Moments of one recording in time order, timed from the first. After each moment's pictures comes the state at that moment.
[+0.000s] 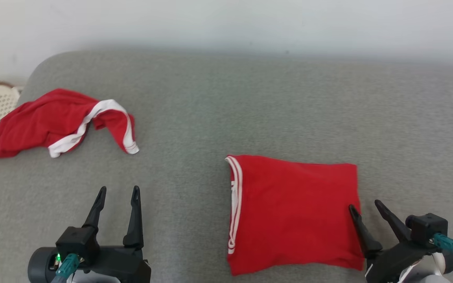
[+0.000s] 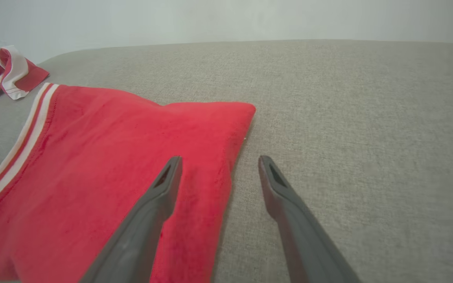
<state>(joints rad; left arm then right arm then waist) -0.17 0.25 -0.46 0.13 -0.35 0.25 -0.23 -0.07 -0.20 0.09 0.32 0.35 0.13 -0.10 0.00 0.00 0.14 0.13</state>
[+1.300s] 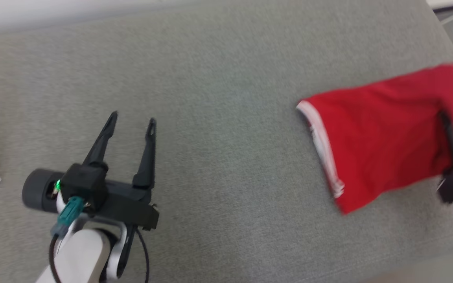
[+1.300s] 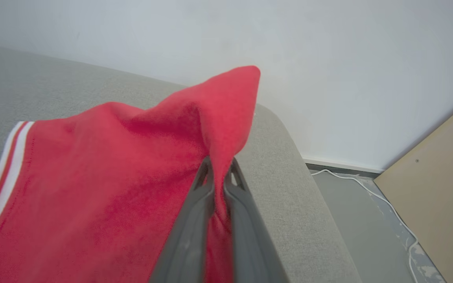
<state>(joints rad) -0.41 0.29 -0.52 0.04 -0.26 0.21 -0.15 -0.39 -0.44 0.06 0.48 0.25 0.13 -0.23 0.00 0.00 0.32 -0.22</state>
